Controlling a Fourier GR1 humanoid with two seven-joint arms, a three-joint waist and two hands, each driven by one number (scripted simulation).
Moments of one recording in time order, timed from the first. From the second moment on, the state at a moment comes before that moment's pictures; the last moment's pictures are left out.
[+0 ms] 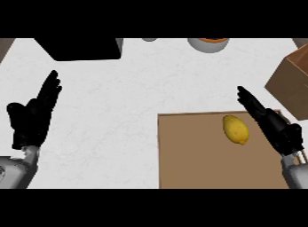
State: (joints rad) left arm -0.20 0.50 -0.27 -1.53 0.24 0.40 0.16; right arm -0.15 -0.44 0.19 -1.43 -0.15 0.12 -0.03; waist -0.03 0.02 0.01
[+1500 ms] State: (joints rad) left arm -0.02 0.51 -0.08 -1.60 0.49 0.15 0.14; right arm -0.14 -0.89 0.26 -2.03 0.48 0.28 0.33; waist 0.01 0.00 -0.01
